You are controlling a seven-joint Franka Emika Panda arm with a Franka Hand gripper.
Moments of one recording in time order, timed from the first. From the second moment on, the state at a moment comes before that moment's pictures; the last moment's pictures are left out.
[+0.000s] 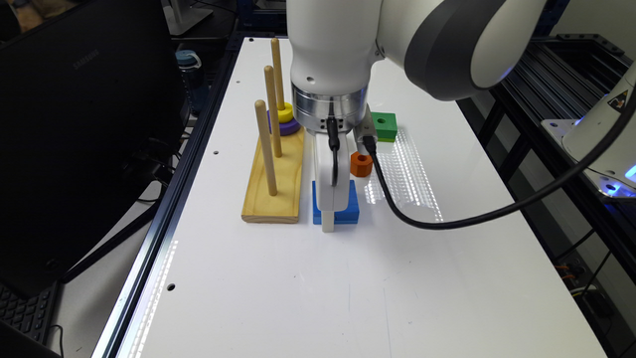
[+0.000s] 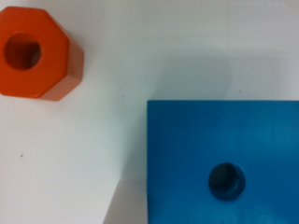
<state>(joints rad) -0.11 0.50 0.33 -2.15 -0.30 2.60 1.20</state>
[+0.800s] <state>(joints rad) -0.11 0.50 0.33 -2.16 -0.30 2.60 1.20</state>
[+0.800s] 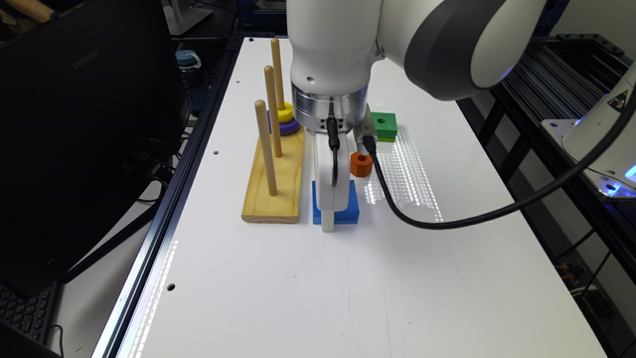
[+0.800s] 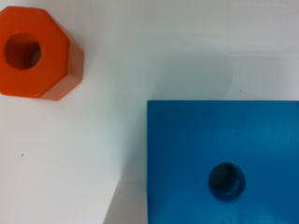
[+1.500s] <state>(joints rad) -0.12 0.43 0.36 -2.16 -0.29 2.55 1.20</state>
